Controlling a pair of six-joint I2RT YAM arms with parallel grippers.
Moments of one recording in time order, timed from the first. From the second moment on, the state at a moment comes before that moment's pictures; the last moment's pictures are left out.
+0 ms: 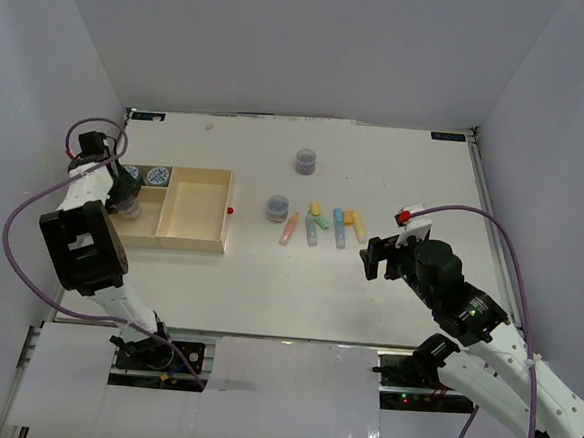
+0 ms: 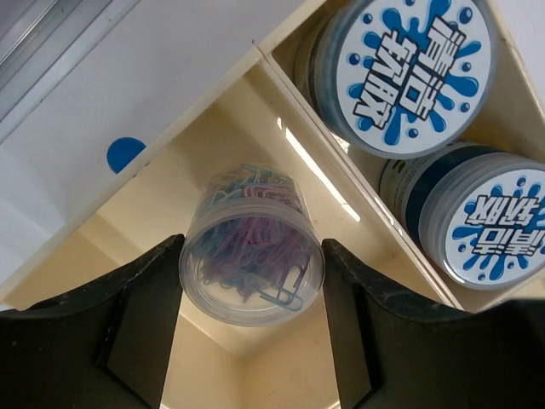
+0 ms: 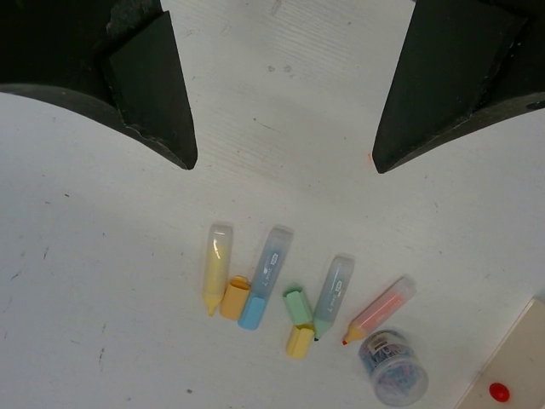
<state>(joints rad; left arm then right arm) 0.39 1.74 1.30 -0.60 -0.14 -0.45 0.74 0.58 0.64 -0.45 0.24 0.16</state>
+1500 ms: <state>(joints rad) 0.04 1.49 1.32 -0.57 0.02 -0.40 0.74 0.61 0.62 -0.45 0.17 0.15</state>
